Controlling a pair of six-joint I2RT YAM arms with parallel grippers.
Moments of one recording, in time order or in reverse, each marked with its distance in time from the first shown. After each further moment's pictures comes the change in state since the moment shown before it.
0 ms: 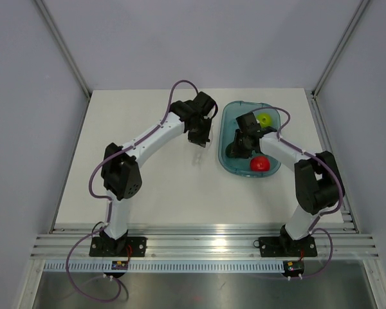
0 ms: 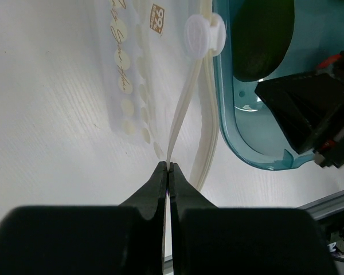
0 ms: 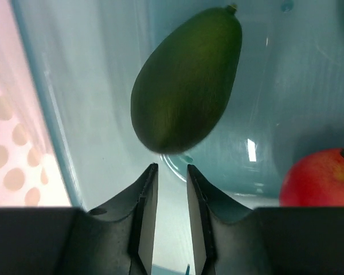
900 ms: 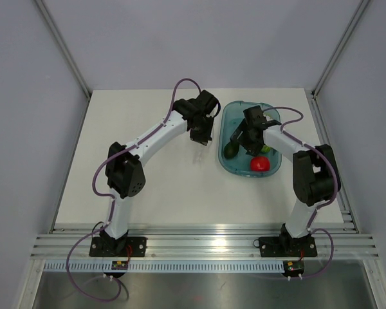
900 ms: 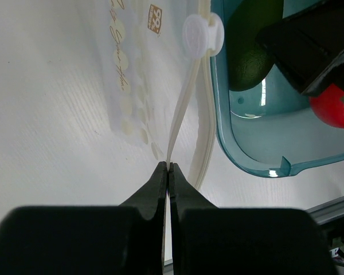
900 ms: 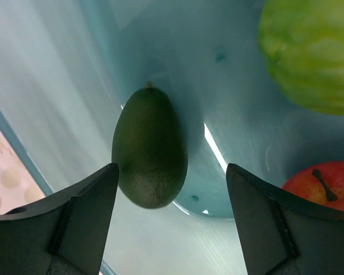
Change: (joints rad) left arm -0.007 0.049 0.079 -0.036 -0.018 0.008; right arm -0.082 0.056 0.071 -0.012 0.068 0.262
